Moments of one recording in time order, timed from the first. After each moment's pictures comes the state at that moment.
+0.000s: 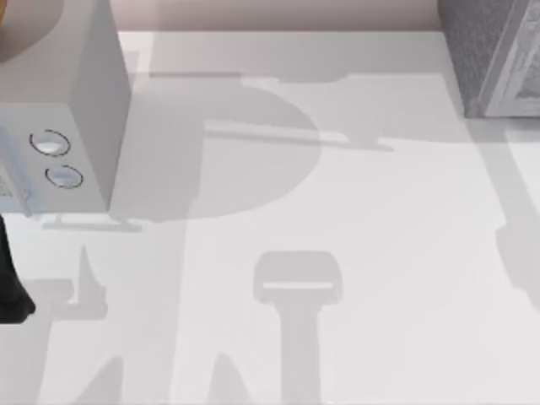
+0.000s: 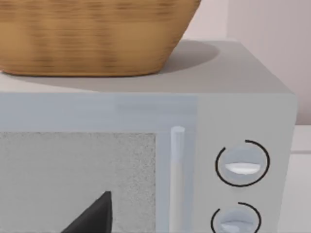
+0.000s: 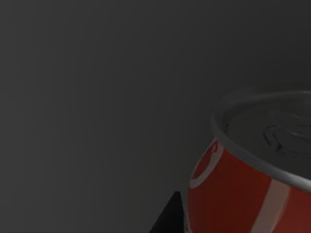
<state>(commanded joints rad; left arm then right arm) 0.00 0.00 0.00 0.00 0.00 0.00 0.10 2.09 2.76 -0.68 0.12 0.02</state>
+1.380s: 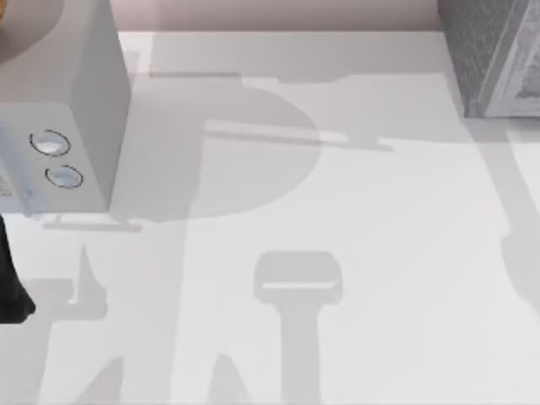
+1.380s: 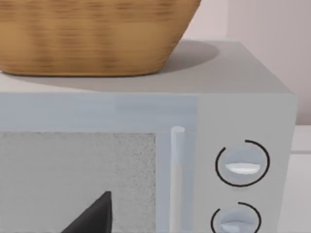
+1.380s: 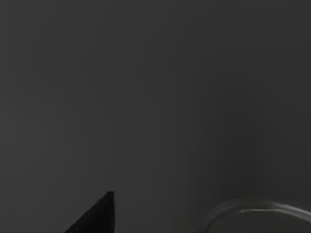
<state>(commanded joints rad) 0.00 0.00 0.00 0.00 0.00 0.00 0.10 1.99 2.66 -0.63 0.10 0.01</state>
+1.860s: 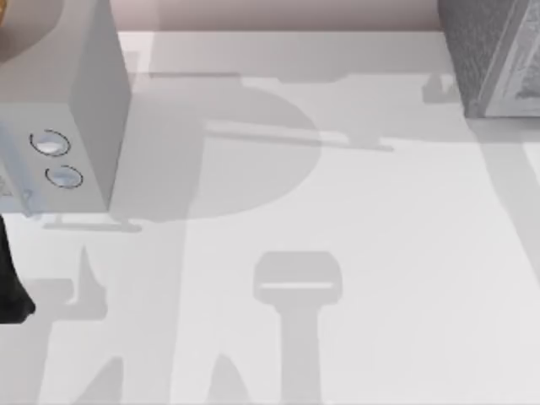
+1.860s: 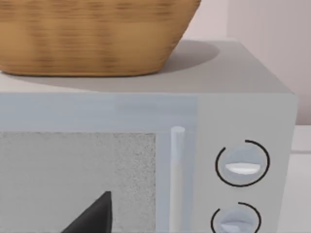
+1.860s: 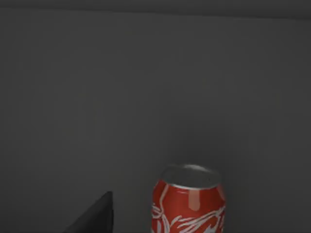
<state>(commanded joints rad) 0.00 0.00 0.00 0.00 0.00 0.00 0.07 1.38 1.96 -0.39 0.03 -0.03</state>
